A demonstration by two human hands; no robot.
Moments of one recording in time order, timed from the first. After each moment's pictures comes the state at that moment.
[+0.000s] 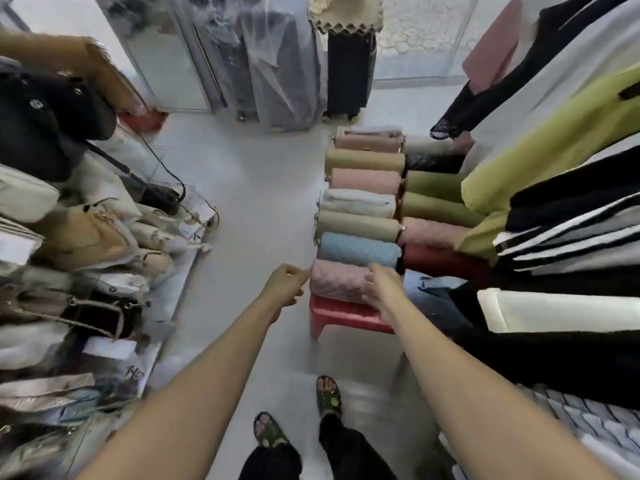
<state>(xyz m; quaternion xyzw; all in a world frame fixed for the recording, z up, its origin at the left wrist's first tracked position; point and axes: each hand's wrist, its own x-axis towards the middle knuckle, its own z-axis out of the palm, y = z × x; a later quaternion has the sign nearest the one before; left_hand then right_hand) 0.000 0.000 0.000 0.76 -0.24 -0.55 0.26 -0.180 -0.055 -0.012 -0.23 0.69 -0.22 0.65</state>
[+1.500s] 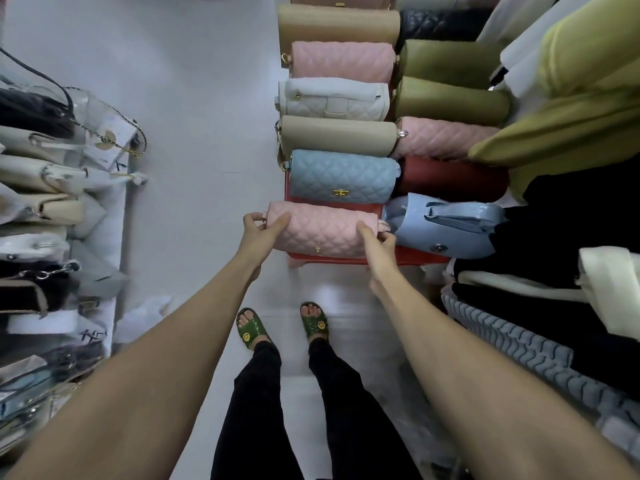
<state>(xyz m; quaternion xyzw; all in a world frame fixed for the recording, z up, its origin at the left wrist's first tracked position) 0.018 -0.032 -0.161 0.75 -0.18 -0.57 0.28 -0.184 -0.042 -0.148 -0.16 0.77 -0.23 0.57</state>
